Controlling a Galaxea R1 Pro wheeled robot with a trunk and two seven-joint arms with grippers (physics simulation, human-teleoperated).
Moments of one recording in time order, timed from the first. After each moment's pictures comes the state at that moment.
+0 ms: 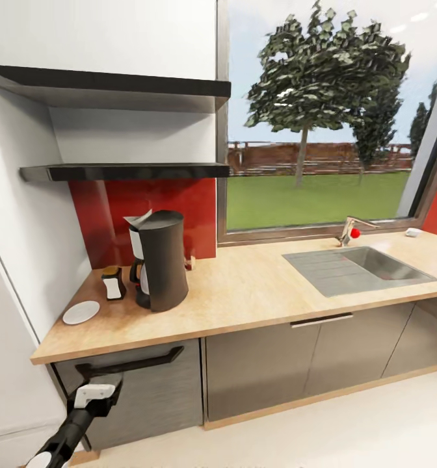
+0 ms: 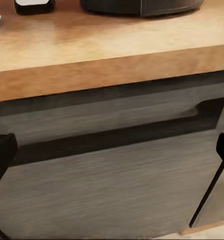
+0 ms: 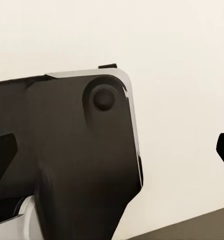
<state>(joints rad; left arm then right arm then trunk) -0.21 0.21 0.02 -0.80 0.15 -0.32 -0.15 -0.01 -0.02 -0.07 -0.05 -0.08 -0.19 0.00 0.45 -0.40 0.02</state>
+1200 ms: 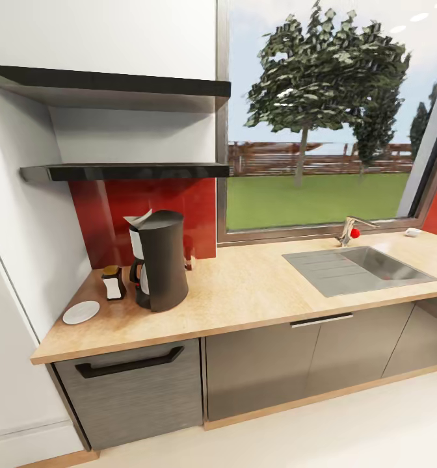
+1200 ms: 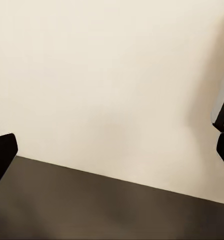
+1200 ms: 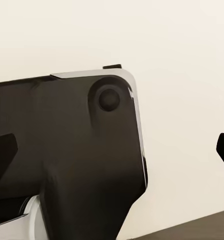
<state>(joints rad) -0.01 0.19 0.03 0.04 0.09 0.01 0.20 -0.01 -0.02 -0.07 -0.05 -0.08 -0.19 0.01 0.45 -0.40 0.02</state>
